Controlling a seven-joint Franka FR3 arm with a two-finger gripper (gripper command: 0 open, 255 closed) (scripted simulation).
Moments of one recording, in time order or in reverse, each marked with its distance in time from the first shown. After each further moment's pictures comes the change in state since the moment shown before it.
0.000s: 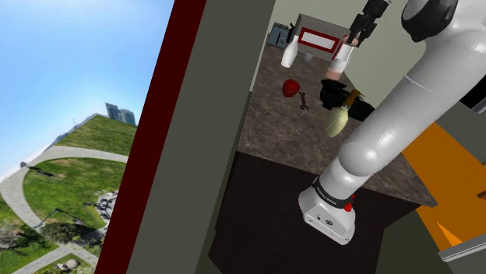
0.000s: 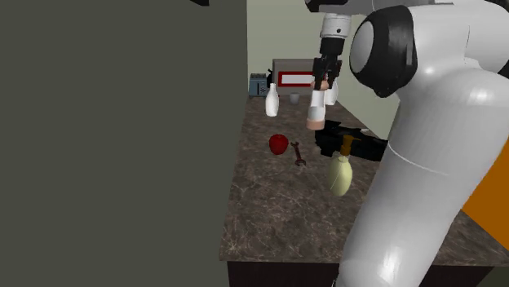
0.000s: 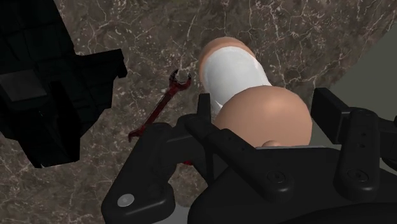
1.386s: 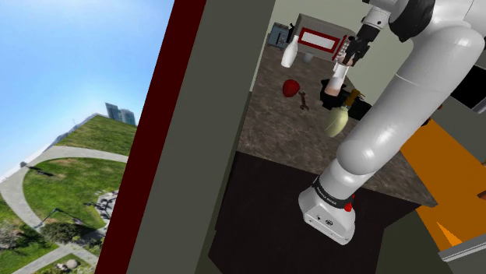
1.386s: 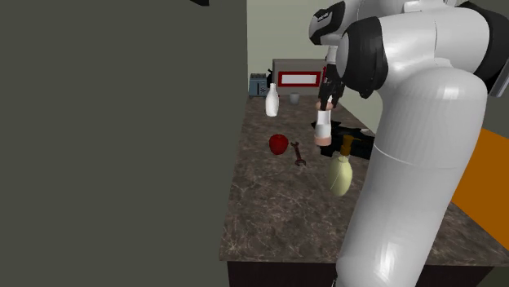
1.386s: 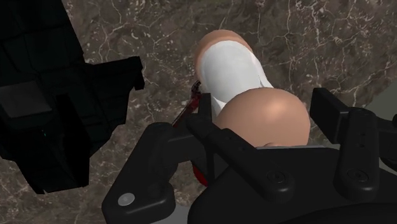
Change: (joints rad) arm -0.057 0.096 -0.064 -0.153 0.064 0.202 -0.145
